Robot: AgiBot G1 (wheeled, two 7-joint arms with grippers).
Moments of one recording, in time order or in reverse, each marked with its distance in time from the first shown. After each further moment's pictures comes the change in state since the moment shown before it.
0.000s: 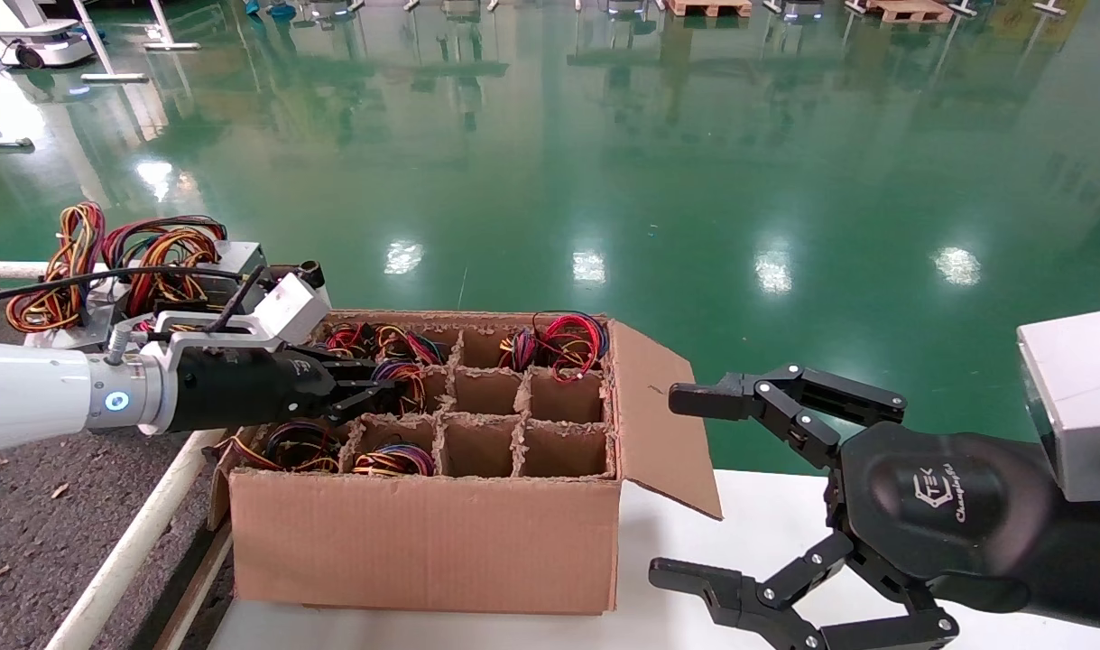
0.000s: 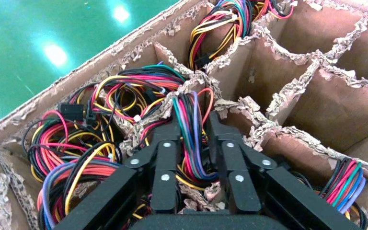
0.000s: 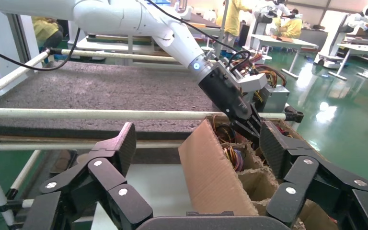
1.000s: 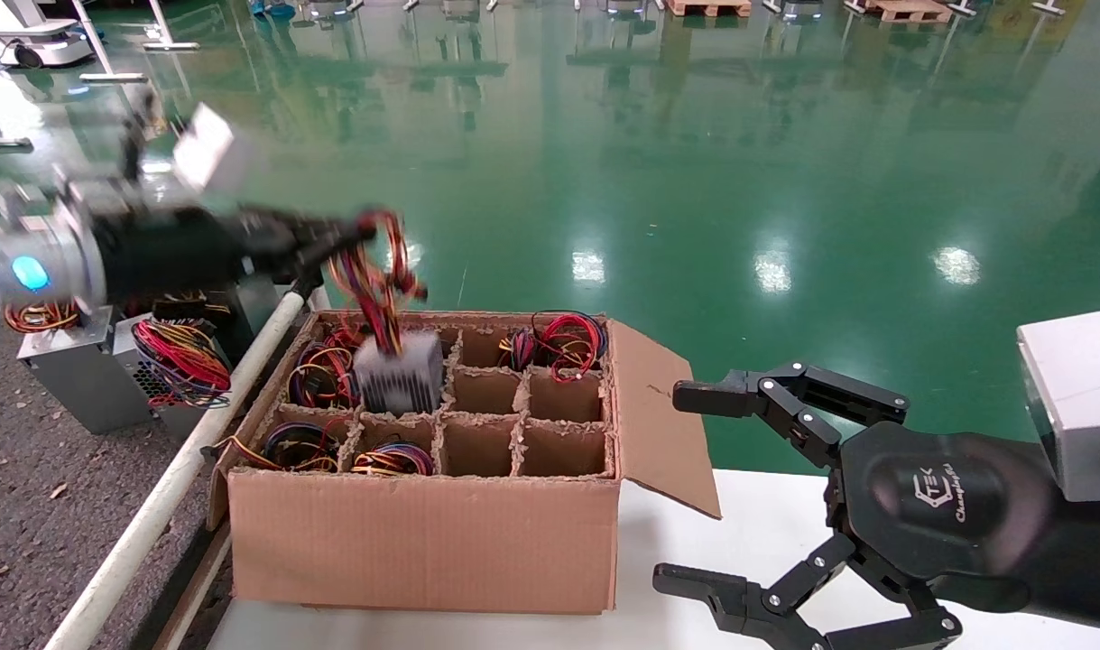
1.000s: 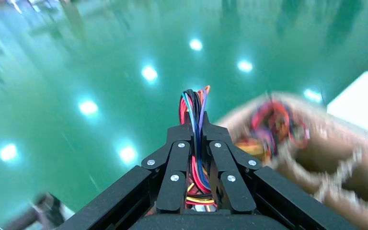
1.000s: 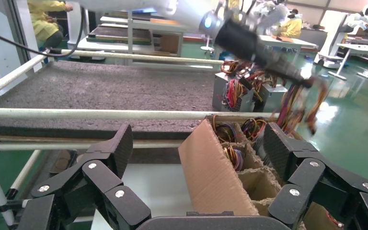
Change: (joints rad) left arm -0.175 -0.053 -0.065 -0.010 -0.091 0.013 -0.013; right arm 0.000 0.000 0.000 0.000 0.000 0.000 0.000
